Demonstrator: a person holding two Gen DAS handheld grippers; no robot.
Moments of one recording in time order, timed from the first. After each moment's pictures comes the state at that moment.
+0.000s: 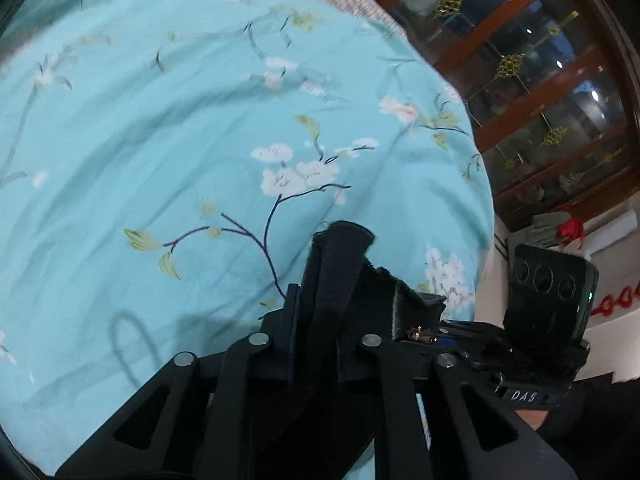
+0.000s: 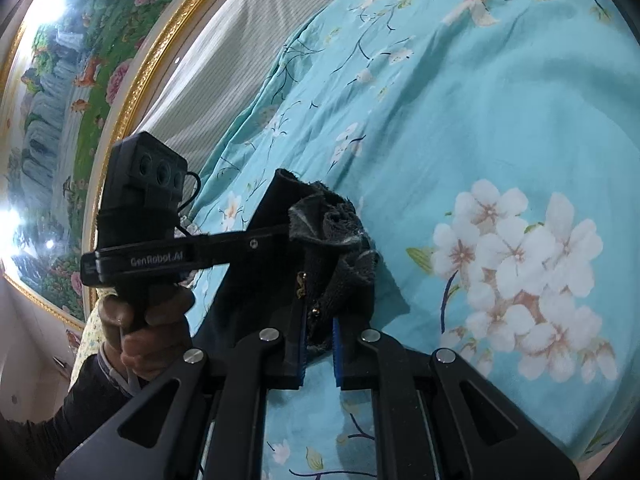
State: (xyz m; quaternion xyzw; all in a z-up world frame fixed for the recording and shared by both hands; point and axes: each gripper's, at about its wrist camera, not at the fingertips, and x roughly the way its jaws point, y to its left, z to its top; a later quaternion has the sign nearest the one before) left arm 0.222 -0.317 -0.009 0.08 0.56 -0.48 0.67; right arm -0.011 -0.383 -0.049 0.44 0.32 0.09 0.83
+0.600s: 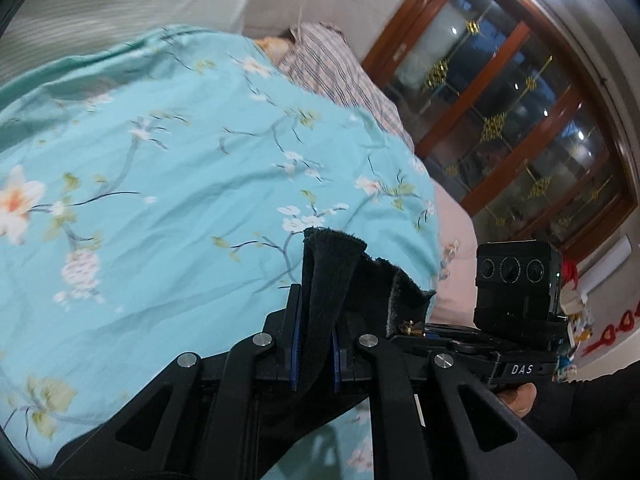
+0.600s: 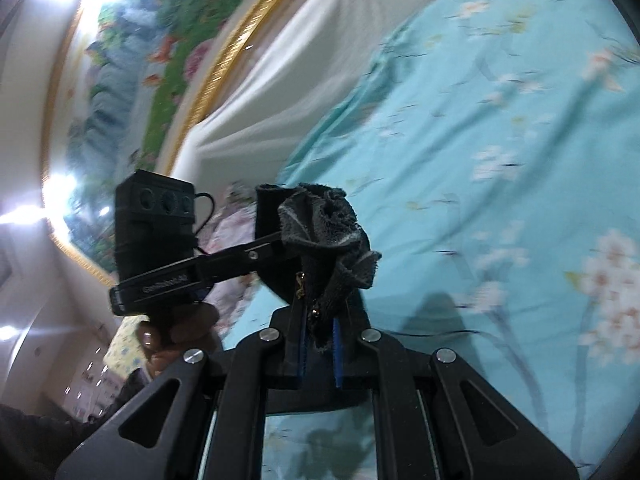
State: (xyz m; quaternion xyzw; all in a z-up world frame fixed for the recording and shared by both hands) left arm 0.192 -0.196 0.083 -0.01 0.46 -0.47 0.75; right arm 0.001 -0.337 0.018 0.42 0.27 0.22 0.83
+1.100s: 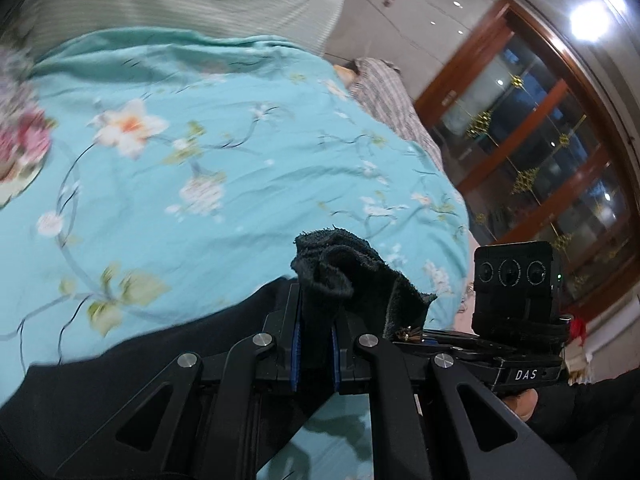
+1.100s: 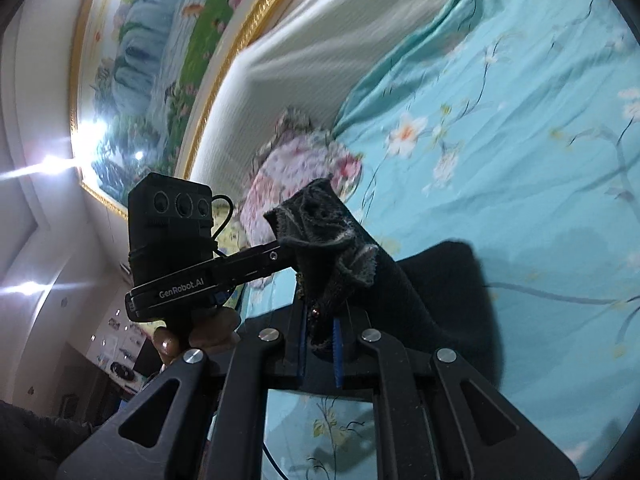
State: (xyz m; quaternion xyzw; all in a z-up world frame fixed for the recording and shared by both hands) left arm 0.171 -0.061 0.060 -0.08 0.46 -0.39 0.79; right arm 0.038 -0.224 0.023 0.39 0.32 0.33 0.80
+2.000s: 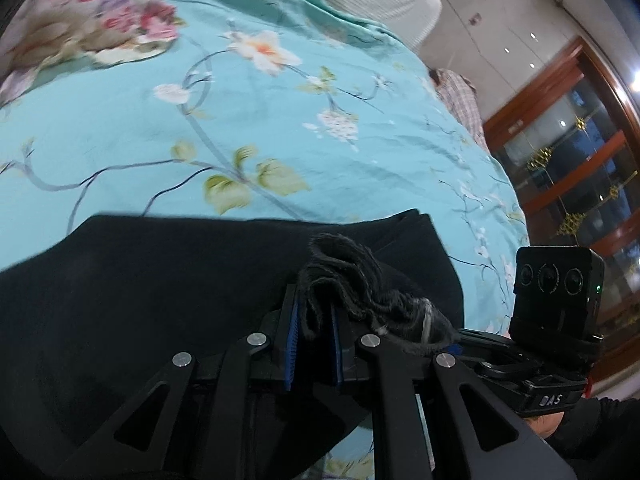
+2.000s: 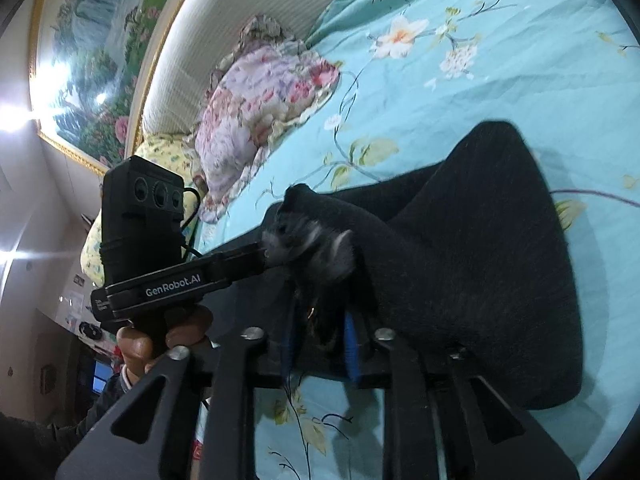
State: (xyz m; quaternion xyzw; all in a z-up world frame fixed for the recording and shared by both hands) left arm 0.152 0.021 -0.018 -0.13 0.51 -0.27 0.81; right arm 0.049 -0.144 -0.029 0.31 0.43 0.32 0.78
